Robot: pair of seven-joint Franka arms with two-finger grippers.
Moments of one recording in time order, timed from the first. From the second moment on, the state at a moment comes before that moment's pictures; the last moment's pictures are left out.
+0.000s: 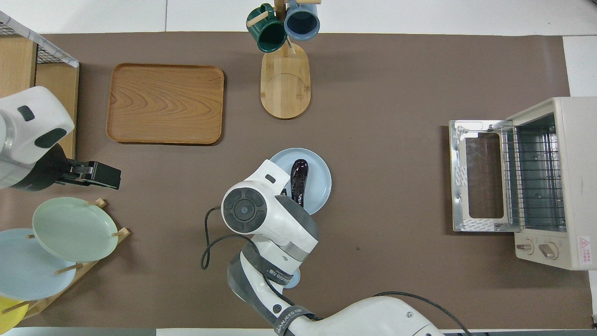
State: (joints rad) left arm -0.11 -0.12 -0.09 -1.72 -0.02 1.50 -0.04; right arm 0.79 0.52 0.03 -1.72 -0.07 2.35 0.74
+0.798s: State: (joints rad) left arm -0.11 -0.06 -0.07 -1.63 -0.03 1.47 -0.05; right arm 0.80 0.49 0.02 -1.59 -0.31 1.95 0.72
